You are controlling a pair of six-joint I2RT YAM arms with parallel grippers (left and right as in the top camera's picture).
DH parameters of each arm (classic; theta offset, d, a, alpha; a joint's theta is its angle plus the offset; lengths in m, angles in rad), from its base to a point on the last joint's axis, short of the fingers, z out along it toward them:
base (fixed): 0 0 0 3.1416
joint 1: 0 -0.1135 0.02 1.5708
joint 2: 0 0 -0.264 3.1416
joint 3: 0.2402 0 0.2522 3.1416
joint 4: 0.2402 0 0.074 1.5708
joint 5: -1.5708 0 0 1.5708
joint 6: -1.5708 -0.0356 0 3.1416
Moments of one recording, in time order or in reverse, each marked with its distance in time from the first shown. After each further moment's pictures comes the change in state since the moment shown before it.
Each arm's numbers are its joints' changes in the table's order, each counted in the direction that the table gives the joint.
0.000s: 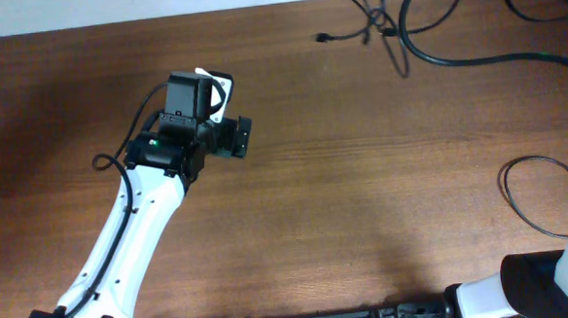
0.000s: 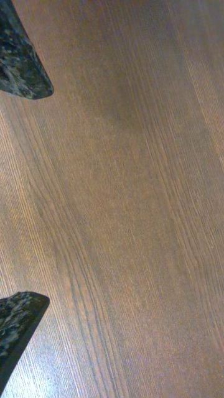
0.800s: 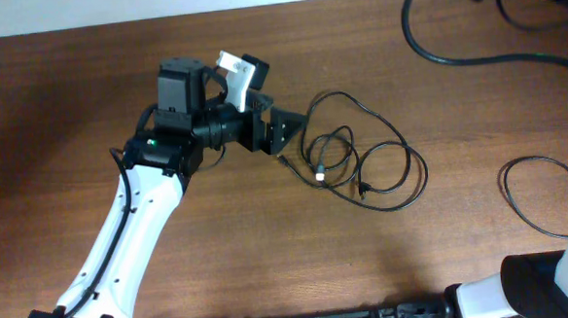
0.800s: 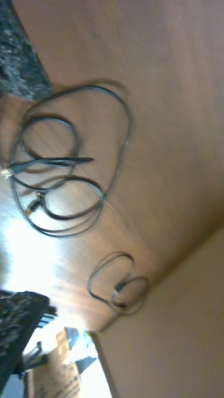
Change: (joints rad) left arm -0.013 0.000 -0.001 -0.241 -0.824 0.127; right arm 0.000 -0.002 0.002 0.099 0.010 -0.147
